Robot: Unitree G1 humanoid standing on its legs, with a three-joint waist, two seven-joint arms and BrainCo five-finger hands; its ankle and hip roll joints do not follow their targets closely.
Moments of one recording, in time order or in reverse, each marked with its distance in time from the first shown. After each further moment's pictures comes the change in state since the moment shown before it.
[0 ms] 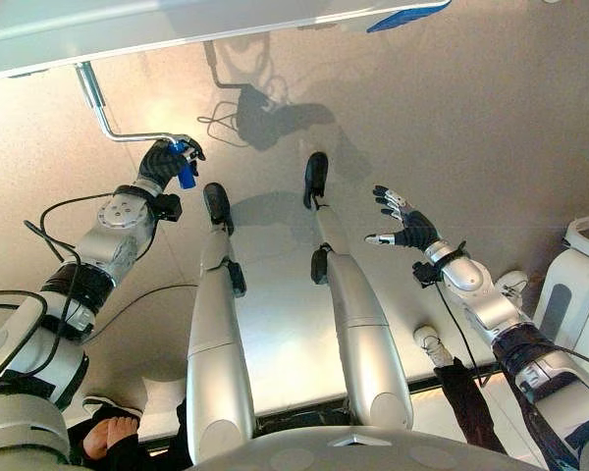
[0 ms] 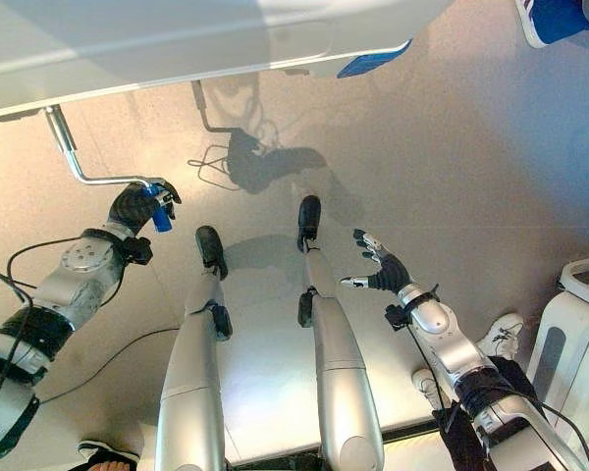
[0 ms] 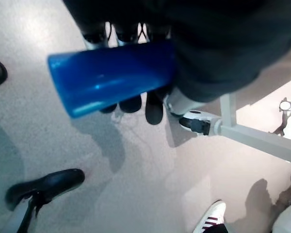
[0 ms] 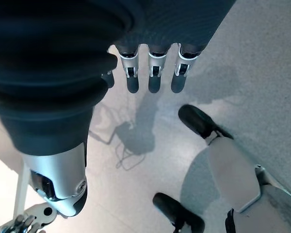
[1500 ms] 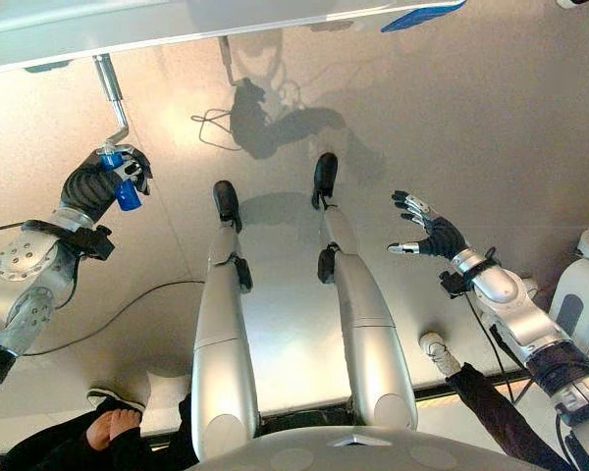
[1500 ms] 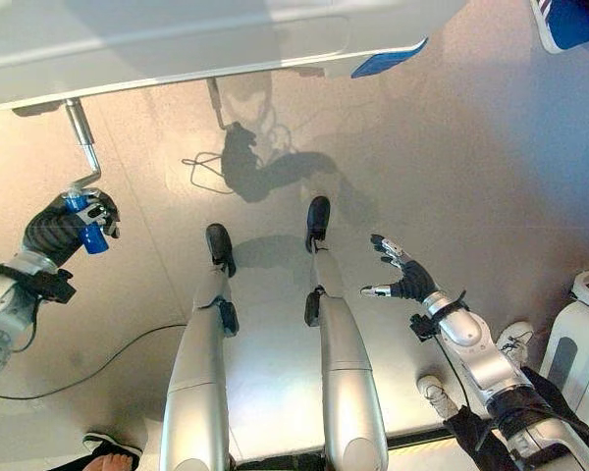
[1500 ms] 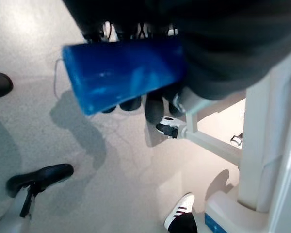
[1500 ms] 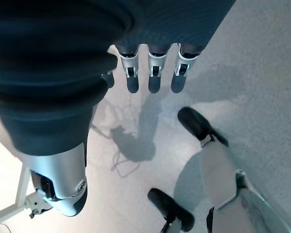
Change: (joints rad) left arm 0.516 0.235 0.414 -0.394 -0.132 -0.001 -0.099; right arm 0.128 -0.118 -0.088 -0.119 0.008 -0.006 0.058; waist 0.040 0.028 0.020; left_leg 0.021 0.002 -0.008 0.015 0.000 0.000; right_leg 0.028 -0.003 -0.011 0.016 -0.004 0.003
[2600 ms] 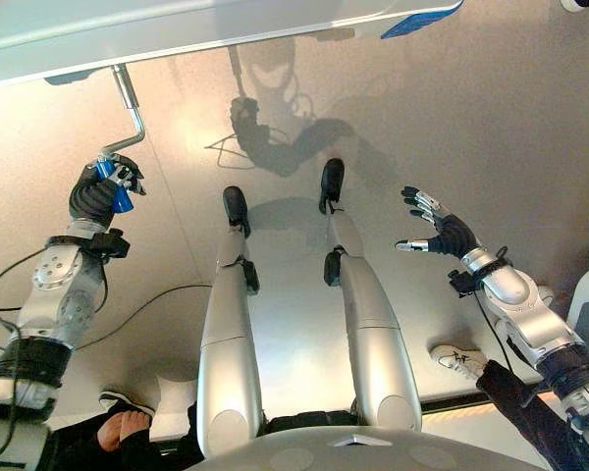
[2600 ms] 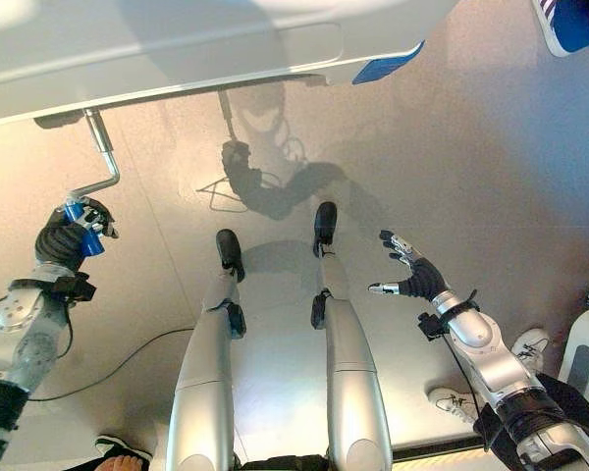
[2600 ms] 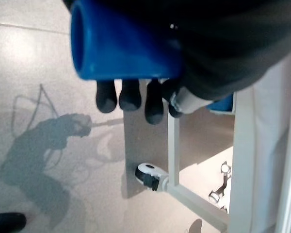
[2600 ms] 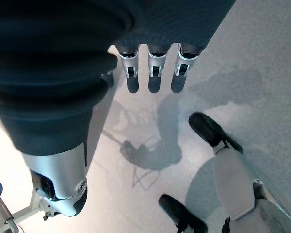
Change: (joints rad) left arm -0.123 -0.323 0.059 0.280 0.100 -0.102 0.047; right arm 0.021 -0.032 -0.027 -0.029 0.009 -0.005 -0.021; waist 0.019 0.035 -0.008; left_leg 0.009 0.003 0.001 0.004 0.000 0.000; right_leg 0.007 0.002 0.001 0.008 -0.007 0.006
